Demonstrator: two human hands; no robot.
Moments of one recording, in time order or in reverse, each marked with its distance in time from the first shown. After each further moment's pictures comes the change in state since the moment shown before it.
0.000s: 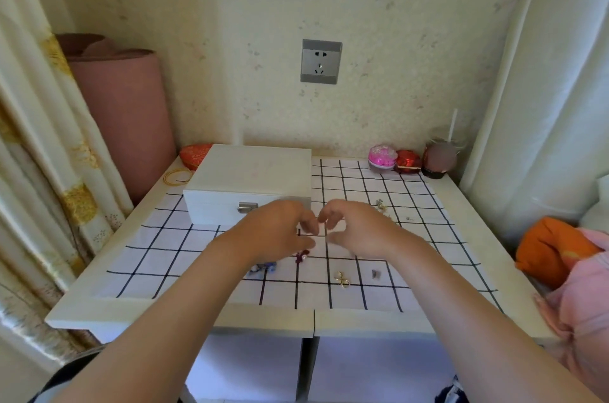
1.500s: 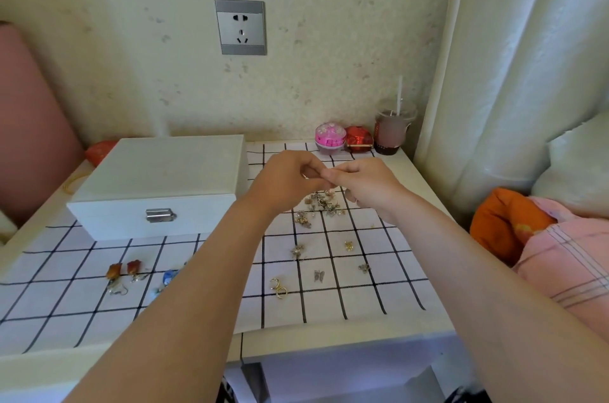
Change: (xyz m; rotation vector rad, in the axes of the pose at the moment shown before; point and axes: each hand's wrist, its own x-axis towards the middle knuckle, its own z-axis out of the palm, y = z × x) left_hand 0.143 0.053 0.050 -0.401 0.182 0.028; right_hand 0.014 0.095 -0.063 0.643 0.309 0.288
